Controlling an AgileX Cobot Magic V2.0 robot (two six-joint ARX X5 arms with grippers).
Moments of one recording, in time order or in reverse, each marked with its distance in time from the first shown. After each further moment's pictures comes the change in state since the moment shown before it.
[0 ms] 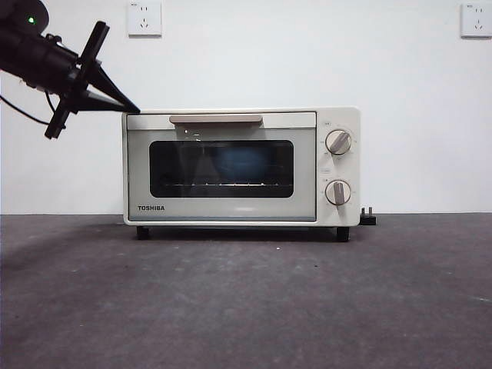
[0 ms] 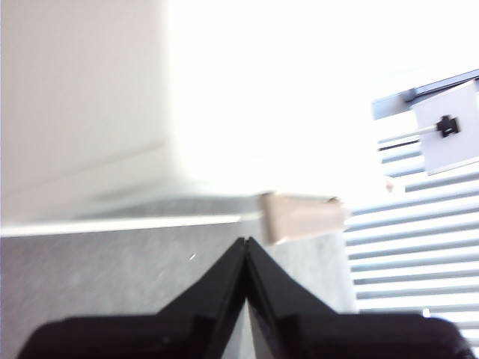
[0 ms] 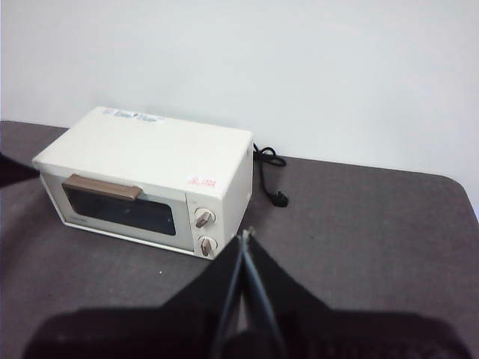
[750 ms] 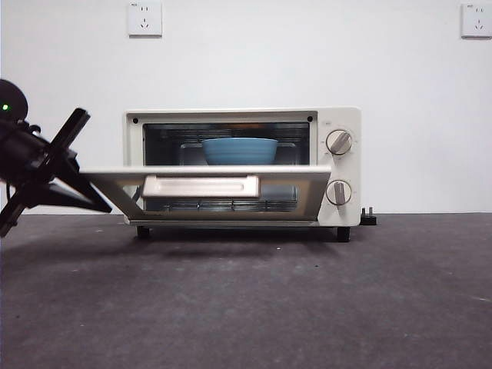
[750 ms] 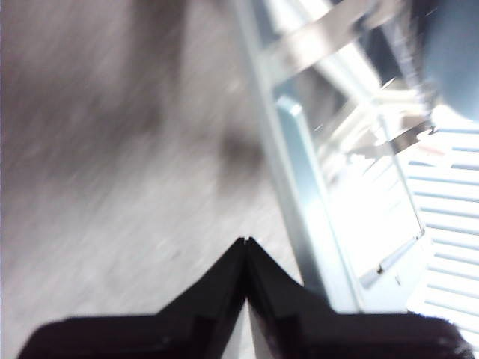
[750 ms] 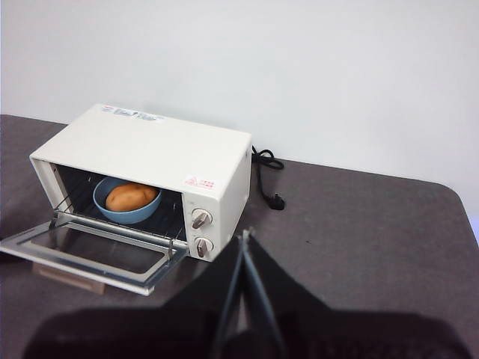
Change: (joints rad) left arm 0.010 0.001 -0.378 -0.022 -0.015 0.086; right arm 0.000 0.000 0.009 0.000 0.000 -0.033
